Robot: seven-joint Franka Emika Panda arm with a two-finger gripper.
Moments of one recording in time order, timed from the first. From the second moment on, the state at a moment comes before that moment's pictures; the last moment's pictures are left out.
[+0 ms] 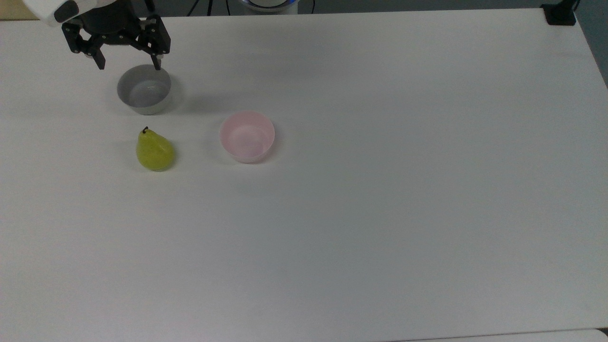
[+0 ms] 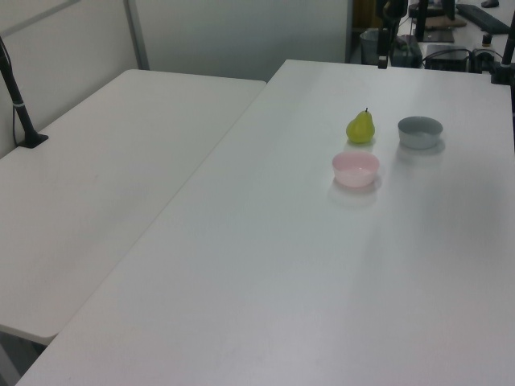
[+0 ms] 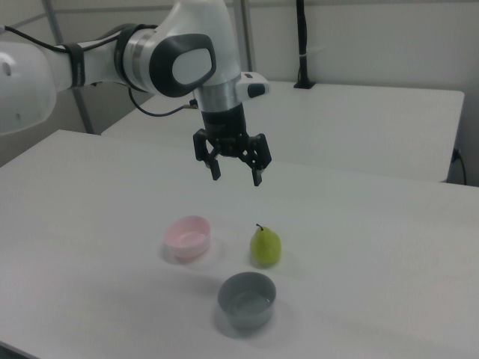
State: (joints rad) arm -0.24 0.17 -0.04 -1.60 -0.05 1.80 -0.33
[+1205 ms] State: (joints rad) arm -0.24 0.41 -0.04 -1.67 -0.07 2.08 -0.34
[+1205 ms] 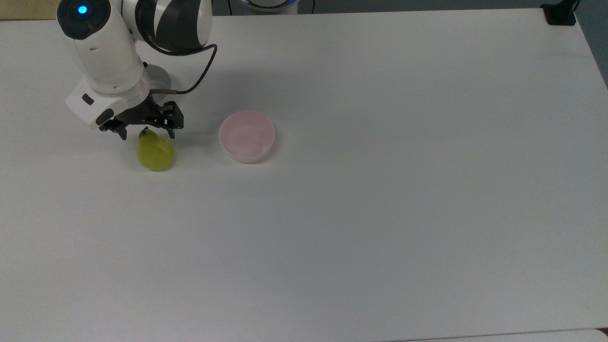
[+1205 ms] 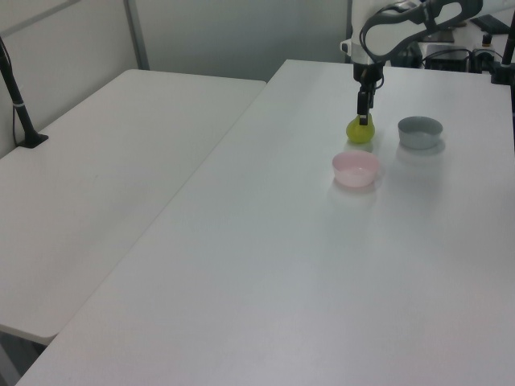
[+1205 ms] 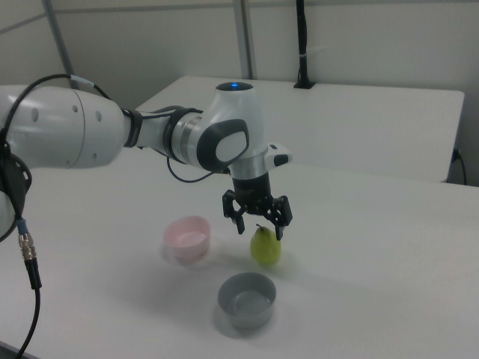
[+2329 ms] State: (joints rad) arm -0.23 0.47 -0.04 -1.68 -0.12 2.15 -0.34
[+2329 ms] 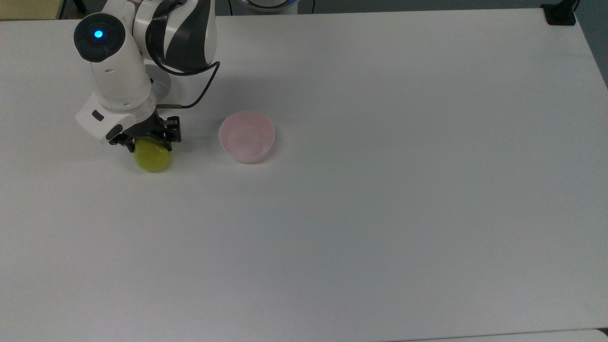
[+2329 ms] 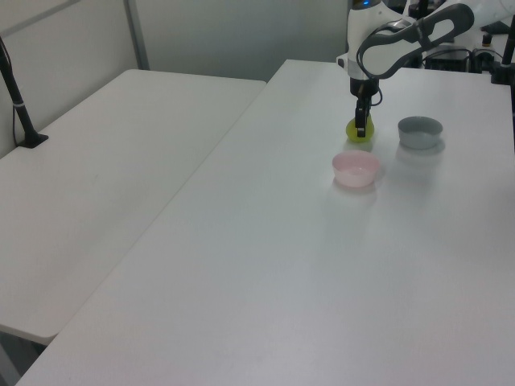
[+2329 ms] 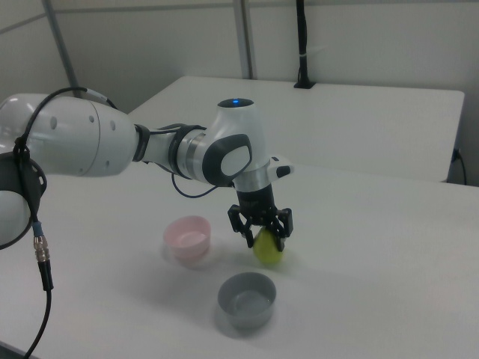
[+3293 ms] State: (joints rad) arm -0.23 0.35 -0.02 -1.58 -0.12 1.96 -0.34
